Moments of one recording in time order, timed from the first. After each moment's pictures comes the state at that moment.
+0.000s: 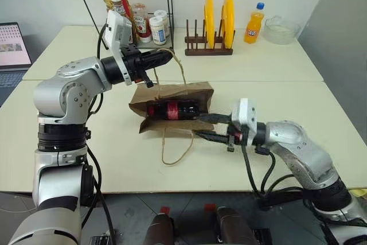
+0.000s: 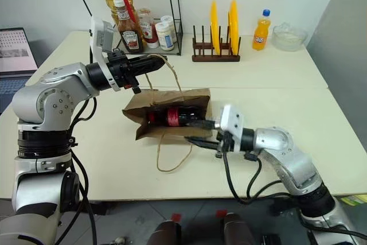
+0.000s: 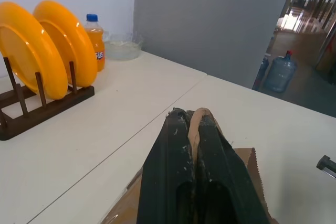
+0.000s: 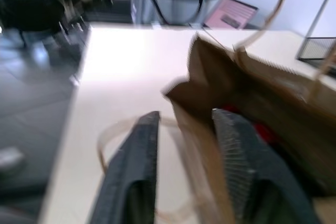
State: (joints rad) left arm -0.88 0.63 0.11 0.08 -0.63 0.78 -0.88; right arm -0.51 -0.49 0.25 -0.41 0.65 0.56 0.77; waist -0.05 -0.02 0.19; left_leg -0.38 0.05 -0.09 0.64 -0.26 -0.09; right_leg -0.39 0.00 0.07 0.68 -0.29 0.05
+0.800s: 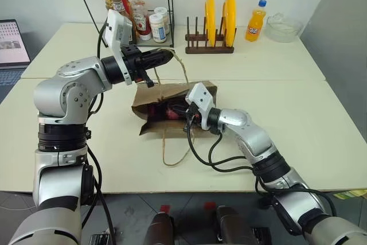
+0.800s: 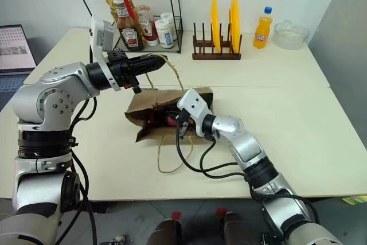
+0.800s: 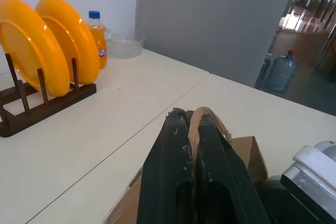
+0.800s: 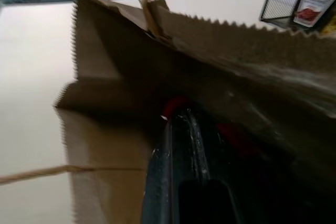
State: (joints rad) left arm -0.88 0.63 0.11 0.08 -0.63 0.78 -0.88; right arm -0.70 -0.19 0.42 0.14 0.09 0.27 0.60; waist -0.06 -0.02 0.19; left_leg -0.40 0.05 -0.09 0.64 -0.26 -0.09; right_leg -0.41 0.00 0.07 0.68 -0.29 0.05
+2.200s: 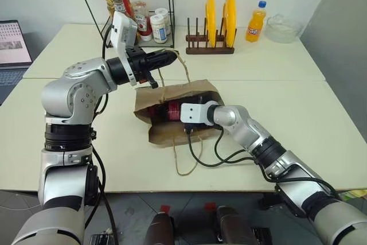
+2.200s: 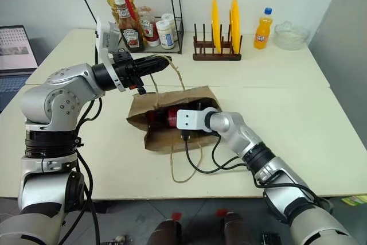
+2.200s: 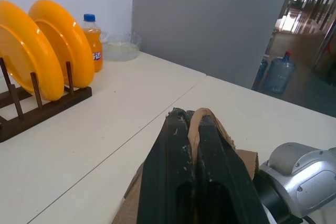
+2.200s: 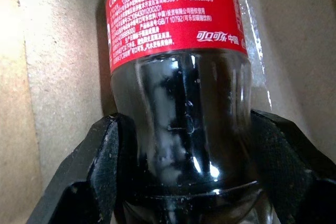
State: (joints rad) left arm -0.88 0.60 0.10 0.08 -0.61 0.75 -0.88; right arm -0.84 -0.26 0.56 0.41 -0.45 0.06 0.61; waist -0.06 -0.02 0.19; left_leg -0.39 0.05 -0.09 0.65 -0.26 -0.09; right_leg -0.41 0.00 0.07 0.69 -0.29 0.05
